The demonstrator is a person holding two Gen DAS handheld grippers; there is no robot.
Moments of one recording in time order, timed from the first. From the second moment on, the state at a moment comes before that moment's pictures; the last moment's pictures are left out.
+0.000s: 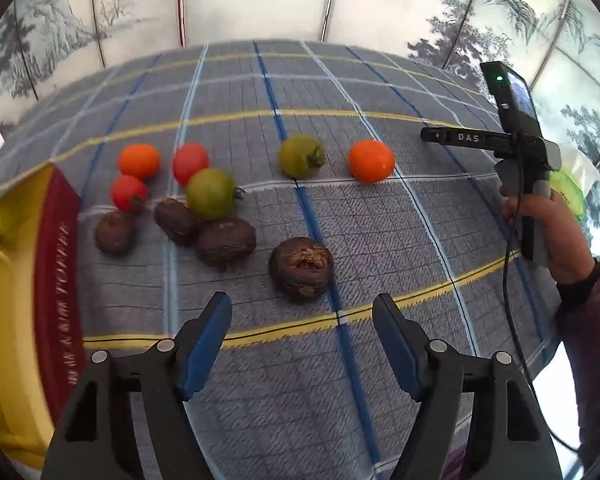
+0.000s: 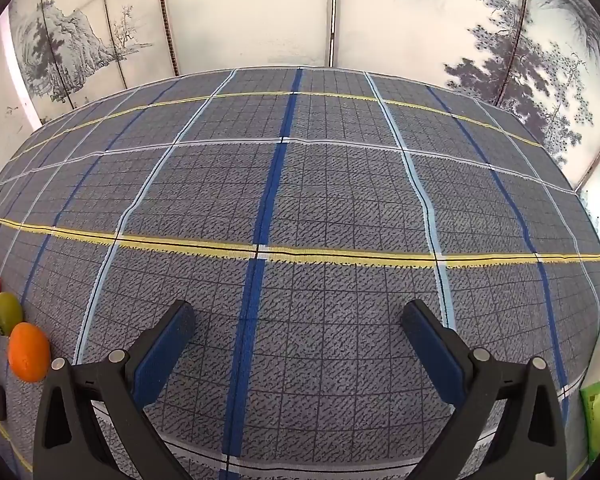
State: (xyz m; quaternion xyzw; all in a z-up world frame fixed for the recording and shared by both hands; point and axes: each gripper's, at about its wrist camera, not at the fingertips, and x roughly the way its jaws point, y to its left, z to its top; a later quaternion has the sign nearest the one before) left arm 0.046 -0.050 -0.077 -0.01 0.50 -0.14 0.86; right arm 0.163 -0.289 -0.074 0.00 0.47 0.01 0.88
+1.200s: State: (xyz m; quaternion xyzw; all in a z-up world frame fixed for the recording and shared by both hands) left arm 0.029 -0.053 -0.047 0.02 0.43 -0.11 0.90; right arm 0.163 -0.289 -0.074 0.00 0.47 0.01 0.88
